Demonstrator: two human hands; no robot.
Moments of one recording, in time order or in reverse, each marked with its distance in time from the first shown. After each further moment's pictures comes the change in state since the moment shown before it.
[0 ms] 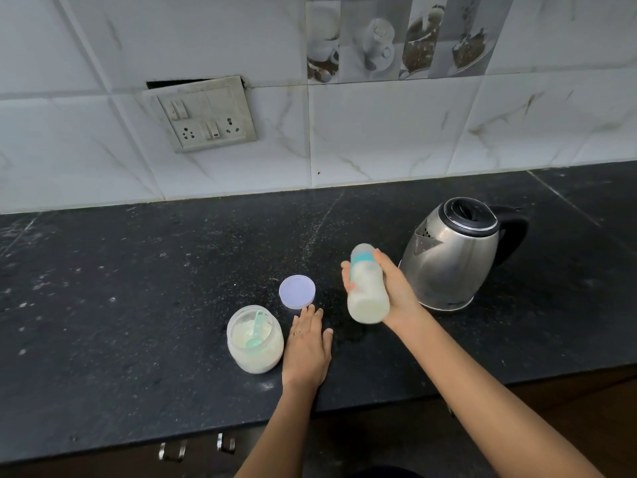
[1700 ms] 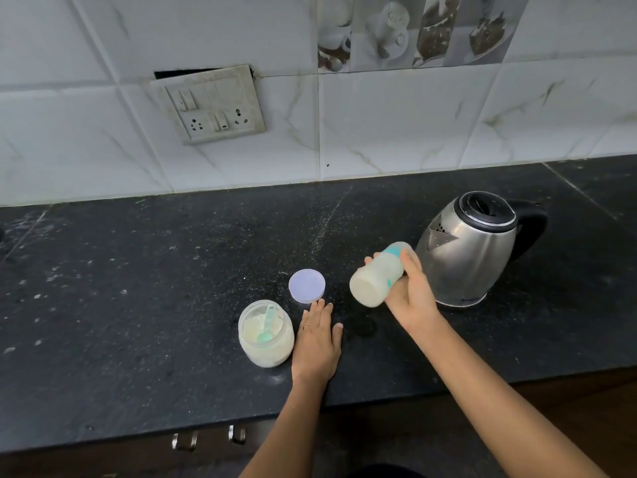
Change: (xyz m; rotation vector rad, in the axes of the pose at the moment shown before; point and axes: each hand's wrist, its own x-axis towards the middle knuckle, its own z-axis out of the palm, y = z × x) left_hand 0.001 -0.003 0.001 -0.053 -0.012 -0.012; right_hand 0.014 0.003 -0.031 -0.026 -0.124 -0.347
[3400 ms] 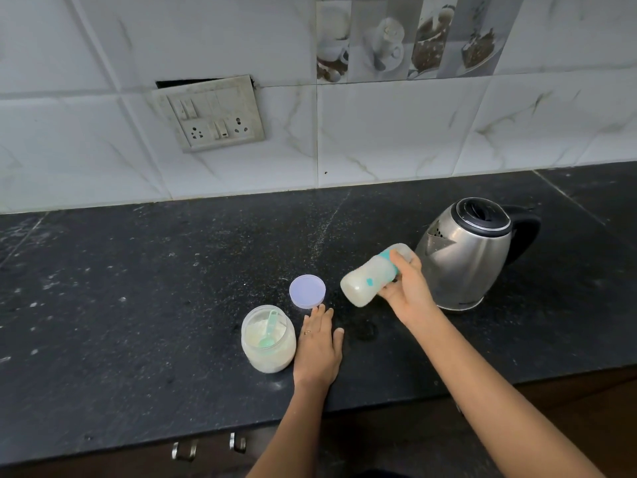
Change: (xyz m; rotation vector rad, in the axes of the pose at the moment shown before) left_hand 0.001 -0.002 -0.001 -0.038 -0.028 -0.010; right_hand 0.009 -0.003 0.011 -0.191 0.147 -0.011
